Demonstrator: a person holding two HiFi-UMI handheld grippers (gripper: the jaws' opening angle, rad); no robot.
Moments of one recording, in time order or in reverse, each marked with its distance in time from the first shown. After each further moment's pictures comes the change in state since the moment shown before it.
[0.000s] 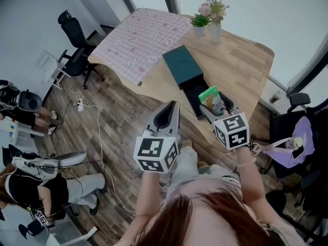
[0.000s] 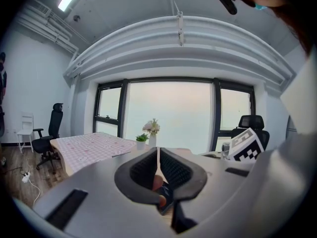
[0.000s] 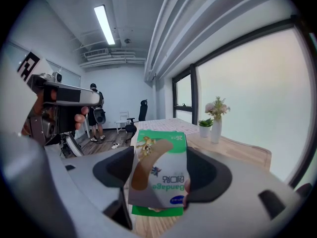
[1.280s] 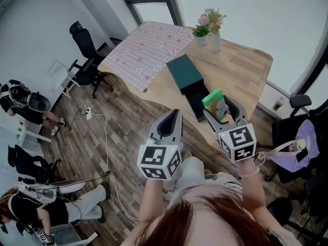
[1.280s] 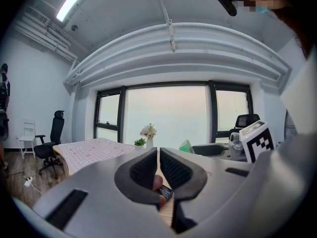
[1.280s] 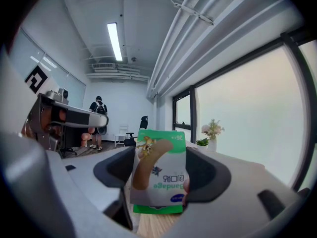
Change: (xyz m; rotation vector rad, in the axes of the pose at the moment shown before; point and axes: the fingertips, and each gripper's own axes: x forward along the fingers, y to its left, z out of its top) left arm -0.047 -0.048 0.003 0.039 -0.055 0.017; right arm -0.086 0.017 0.035 -0.053 -0.209 -0.028
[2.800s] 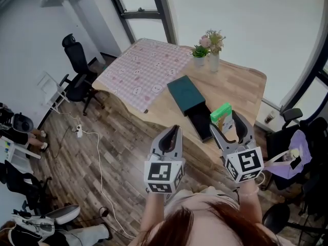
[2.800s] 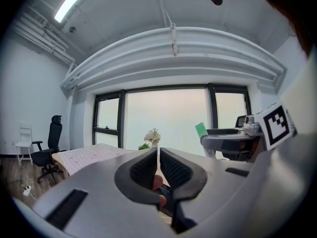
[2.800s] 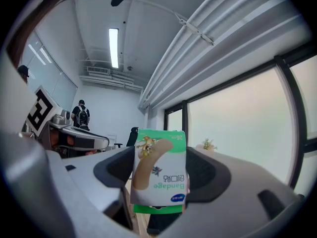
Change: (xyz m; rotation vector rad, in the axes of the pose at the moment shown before) left arm 0.001 0.065 0.031 0.038 -0.031 -0.029; right arm 0.006 0.020 0.082 -0.024 -0.133 -0.143
